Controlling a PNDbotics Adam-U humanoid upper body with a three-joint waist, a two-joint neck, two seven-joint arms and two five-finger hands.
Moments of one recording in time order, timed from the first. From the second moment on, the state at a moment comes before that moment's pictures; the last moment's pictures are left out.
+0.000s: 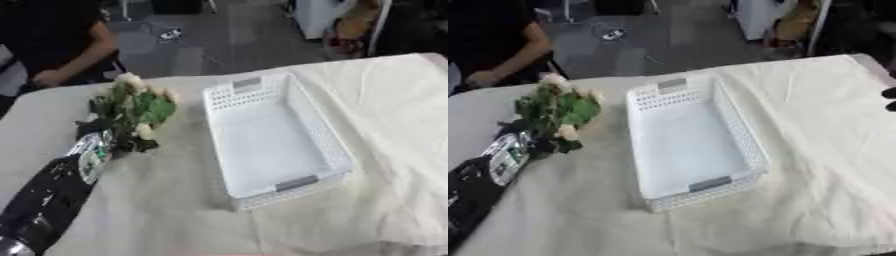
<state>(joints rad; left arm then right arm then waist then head) -0.41 0.51 0.00 -0.85 -0.55 0.55 0.07 -0.23 -0.40 -0.19 -1.98 -0.06 -0.20 0.73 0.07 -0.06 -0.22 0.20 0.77</state>
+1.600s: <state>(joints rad) -0.49 0.77 -0.09 -1.06 0.30 0.45 0.37 -0.22 -0.40 -0.19 -1.98 -0.05 -0.20 0.73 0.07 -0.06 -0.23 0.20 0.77</state>
